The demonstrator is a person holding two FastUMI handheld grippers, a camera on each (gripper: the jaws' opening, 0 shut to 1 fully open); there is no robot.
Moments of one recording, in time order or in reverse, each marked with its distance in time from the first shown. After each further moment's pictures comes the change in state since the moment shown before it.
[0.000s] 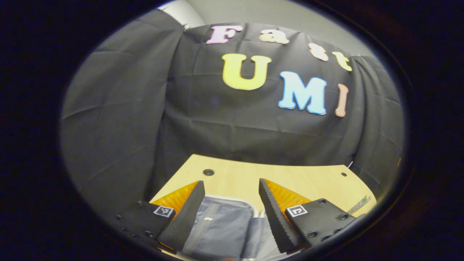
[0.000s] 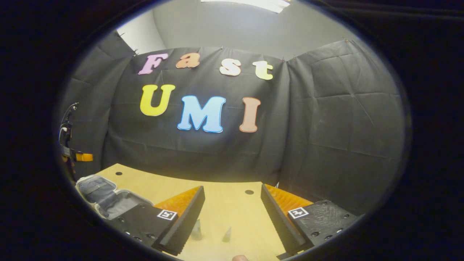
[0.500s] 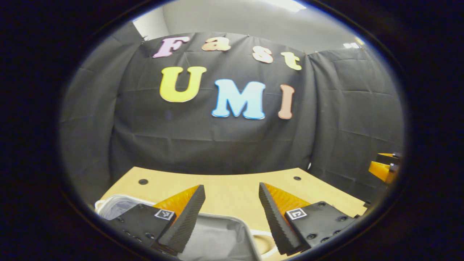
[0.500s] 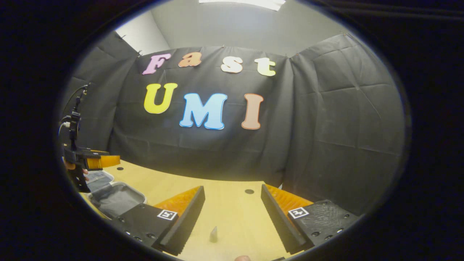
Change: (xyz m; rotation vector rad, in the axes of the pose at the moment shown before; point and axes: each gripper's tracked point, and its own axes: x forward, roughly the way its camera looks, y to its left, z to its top) left arm -0.011 -0.266 -0.030 0.052 -0.058 -0.309; right arm 0.021 -0.042 -0.028 -0.024 -0.003 0.046
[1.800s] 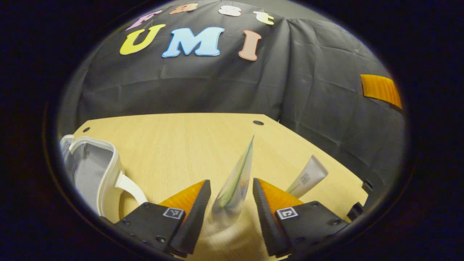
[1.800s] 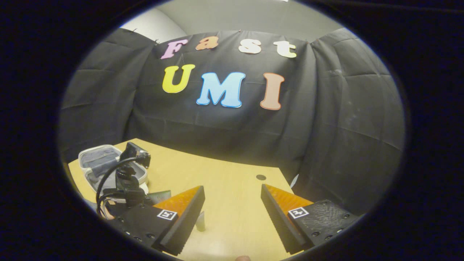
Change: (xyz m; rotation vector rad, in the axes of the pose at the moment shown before) left arm 0.089 -0.193 -0.269 -0.027 0.362 -0.080; right arm 0.034 -0.006 -0.073 -0.056 0.139 0.223
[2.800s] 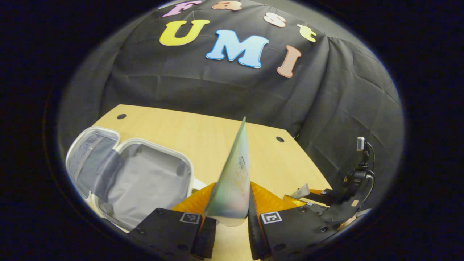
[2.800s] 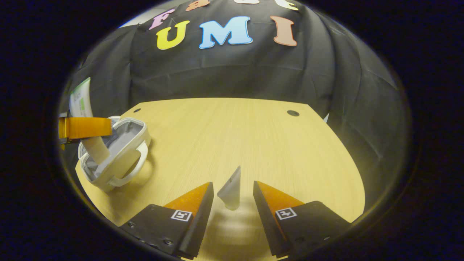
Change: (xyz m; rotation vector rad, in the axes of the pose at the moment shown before) left arm -0.161 0.114 0.086 -0.247 0.039 0.122; right arm 0.059 0.090 -0.155 0.156 0.456 0.118
